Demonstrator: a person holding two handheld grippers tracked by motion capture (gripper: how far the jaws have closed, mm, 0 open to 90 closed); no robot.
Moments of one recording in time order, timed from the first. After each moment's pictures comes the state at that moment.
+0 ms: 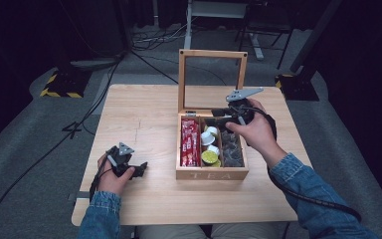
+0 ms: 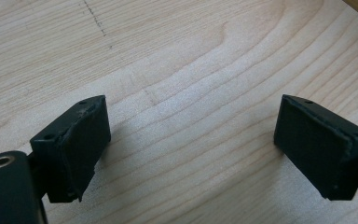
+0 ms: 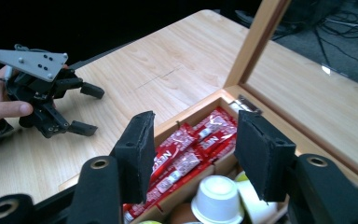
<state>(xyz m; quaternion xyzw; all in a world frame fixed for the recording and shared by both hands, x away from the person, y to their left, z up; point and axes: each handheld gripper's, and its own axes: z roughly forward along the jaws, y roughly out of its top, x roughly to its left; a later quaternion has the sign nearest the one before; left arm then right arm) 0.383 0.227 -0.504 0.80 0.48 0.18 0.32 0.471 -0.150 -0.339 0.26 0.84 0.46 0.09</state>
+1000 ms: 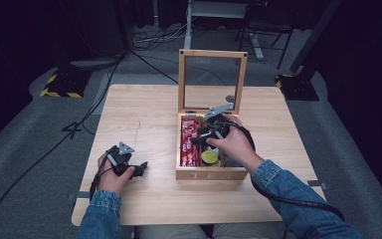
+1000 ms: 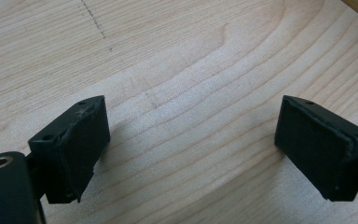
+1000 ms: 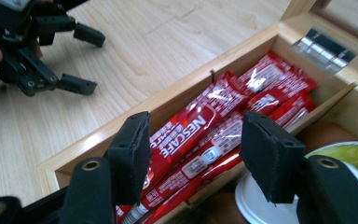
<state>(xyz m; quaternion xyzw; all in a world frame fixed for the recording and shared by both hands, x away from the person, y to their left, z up) 0.386 0.227 -0.504 0.80 0.48 0.18 0.32 0.470 -0.104 -0.402 0.27 0.88 0.39 0.04</state>
